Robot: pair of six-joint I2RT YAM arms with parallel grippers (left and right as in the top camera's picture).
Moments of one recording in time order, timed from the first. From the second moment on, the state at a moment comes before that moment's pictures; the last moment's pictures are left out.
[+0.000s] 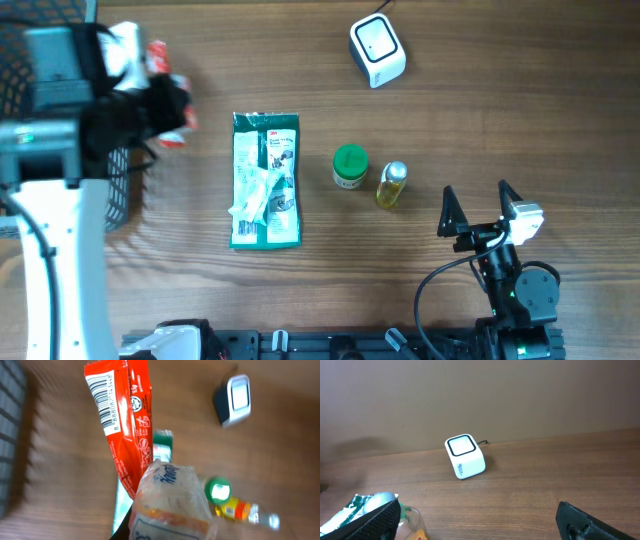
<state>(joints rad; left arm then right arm) 0.01 1.40 1.70 -1.24 0.22 -0.27 0.10 0.01 0.01 0.00 -0.07 0.18</state>
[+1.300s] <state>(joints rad) -0.63 1.52 0.94 -0.69 -0.15 -0.67 0.10 0.01 0.01 0.00 -0.07 0.18</state>
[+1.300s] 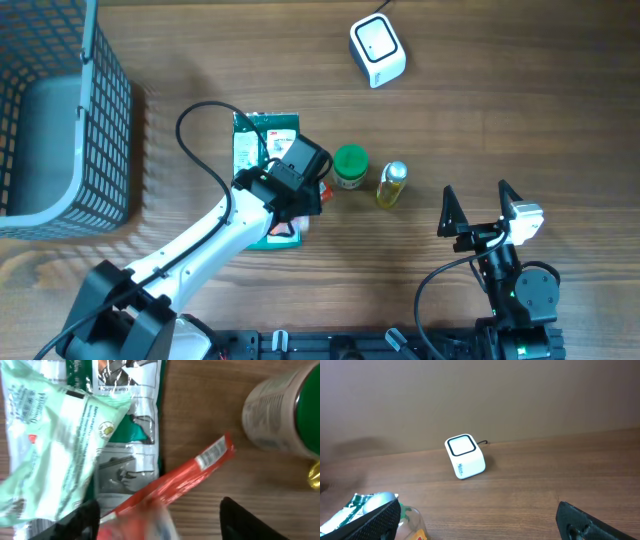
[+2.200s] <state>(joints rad) -0.34 1.30 1.14 -1.13 0.01 -0.42 0.10 0.01 0.01 0.00 -0.07 0.18</state>
